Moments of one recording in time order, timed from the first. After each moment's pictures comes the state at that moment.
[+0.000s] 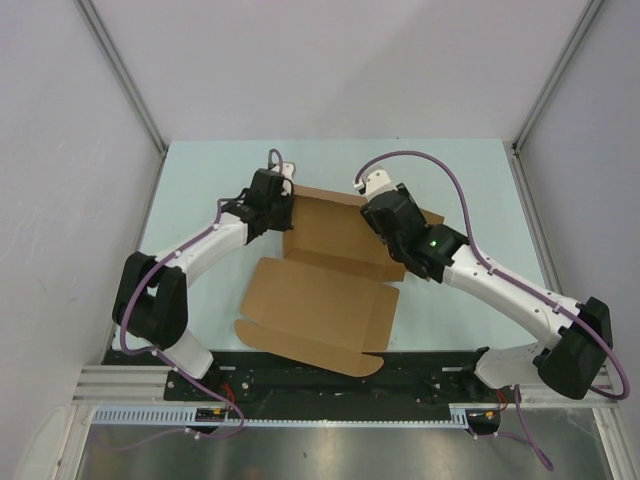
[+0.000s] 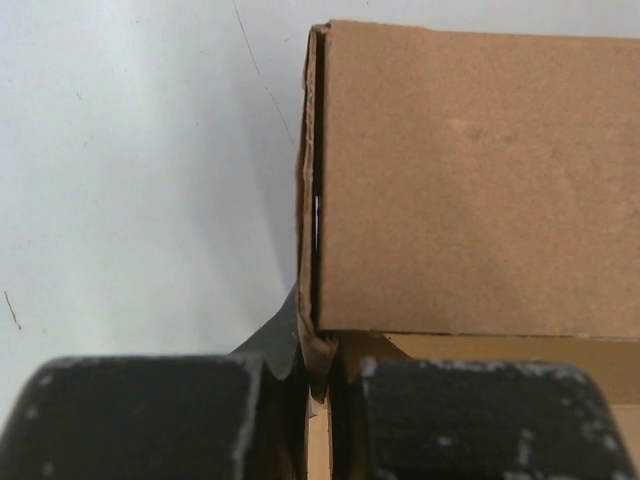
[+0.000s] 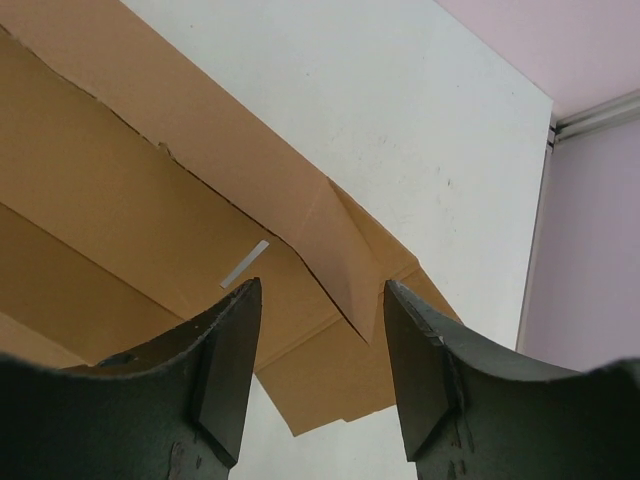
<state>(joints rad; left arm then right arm) -0.45 1.60 1.15 -0.31 -0.07 -0.21 0.82 1.32 1.19 -0.47 0.67 -0.12</state>
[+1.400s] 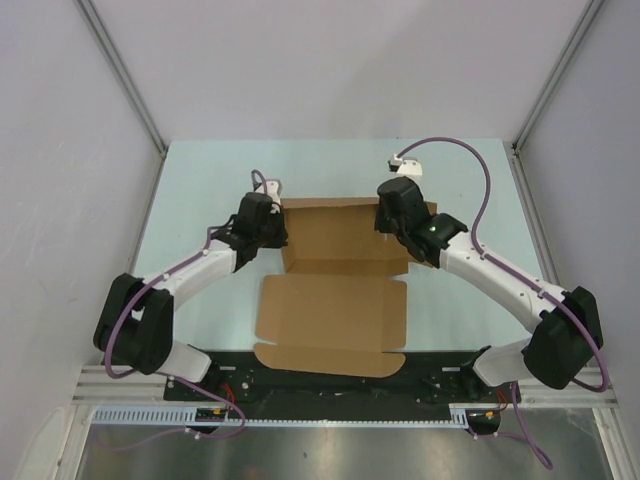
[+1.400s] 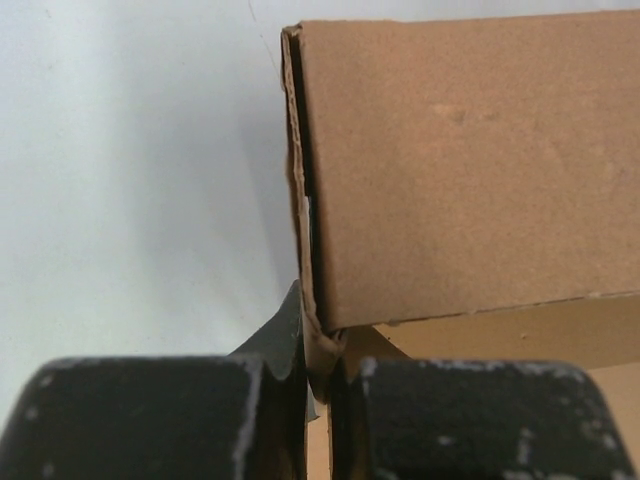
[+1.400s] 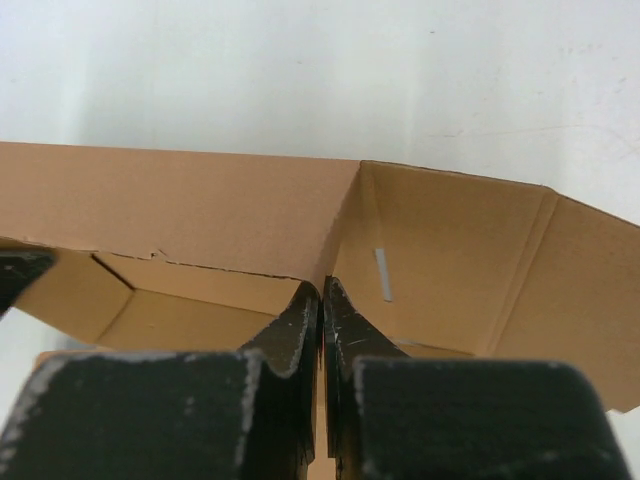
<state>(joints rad) -0.44 1.45 0.88 -0.11 -0.04 -0.33 0.68 1.39 1.17 -0.39 0.41 0.49</state>
